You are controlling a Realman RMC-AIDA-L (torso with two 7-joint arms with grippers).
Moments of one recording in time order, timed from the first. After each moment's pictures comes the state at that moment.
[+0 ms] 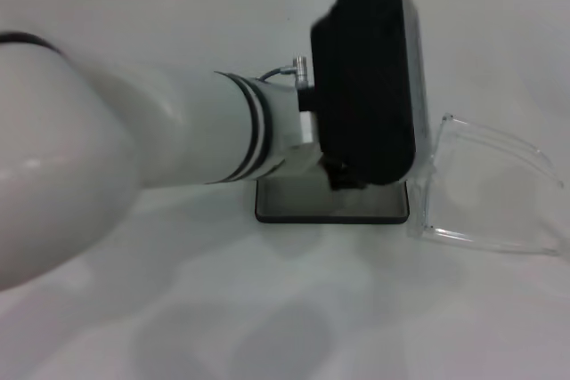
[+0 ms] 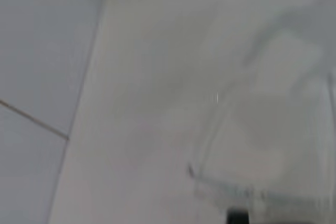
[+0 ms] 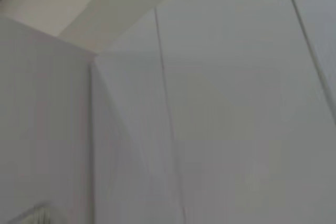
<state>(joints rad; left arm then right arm) -0.44 -2.09 2.08 1.77 2.78 1.09 -2.38 0.12 1.88 -0.64 -0.26 -1.20 -2.11 0.86</state>
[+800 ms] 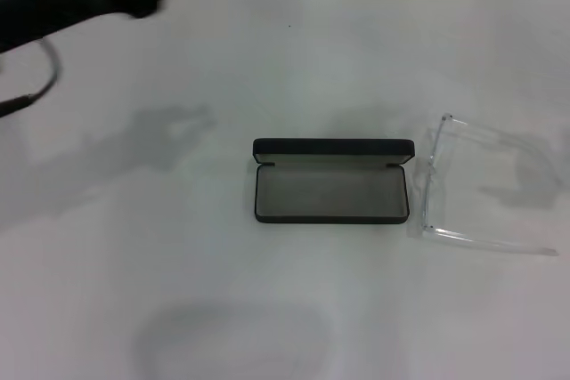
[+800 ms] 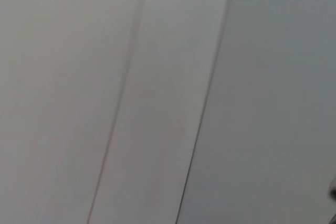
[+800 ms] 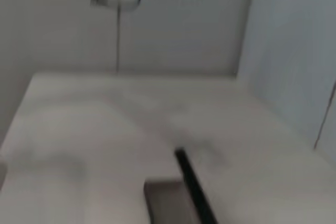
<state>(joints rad) -0.19 -2.09 1.15 1.40 1.33 1.40 -1.91 0.54 1.82 -0.66 -1.00 -2.04 -1.93 1.30</state>
